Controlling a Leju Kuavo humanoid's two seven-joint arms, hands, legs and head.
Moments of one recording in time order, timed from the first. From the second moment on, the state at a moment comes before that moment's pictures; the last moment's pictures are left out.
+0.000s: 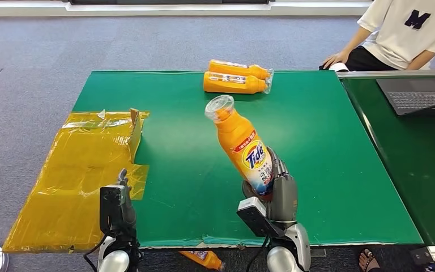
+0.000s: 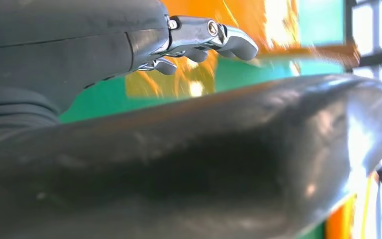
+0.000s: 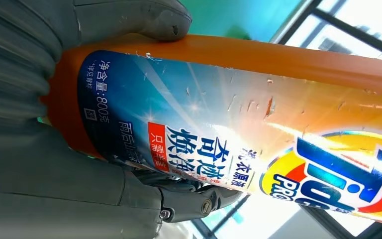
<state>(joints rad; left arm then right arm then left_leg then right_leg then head) 0.05 -0.24 -0.06 -1.31 -0.11 0.31 -0.19 -0.04 0.14 0.29 -1.35 0.79 -0.44 -0.36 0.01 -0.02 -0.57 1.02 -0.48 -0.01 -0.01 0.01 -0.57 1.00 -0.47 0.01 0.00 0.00</state>
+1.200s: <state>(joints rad) -0.13 -0.21 -0.25 -1.35 -0.18 0.14 -0.29 -0.26 0.21 0.26 -0.92 0.47 -0.08 -0.53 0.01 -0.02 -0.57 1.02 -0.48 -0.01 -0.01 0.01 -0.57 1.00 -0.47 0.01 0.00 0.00</state>
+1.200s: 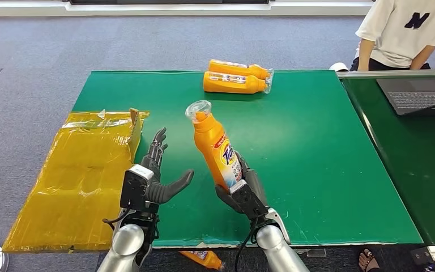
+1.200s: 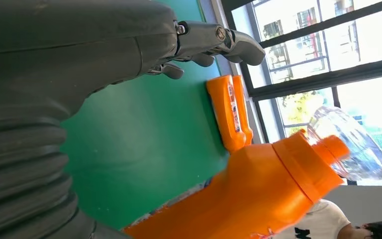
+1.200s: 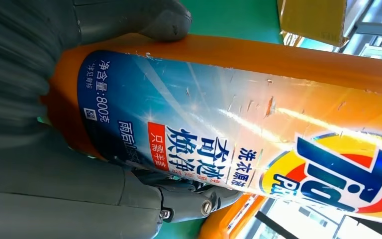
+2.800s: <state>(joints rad) -0.59 -0.22 -0.52 -0.58 0.13 -0.30 -0.12 -0.36 0.26 0.31 -0.70 0.54 -0.29 -0.58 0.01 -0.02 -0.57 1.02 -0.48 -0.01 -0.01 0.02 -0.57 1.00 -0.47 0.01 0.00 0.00</state>
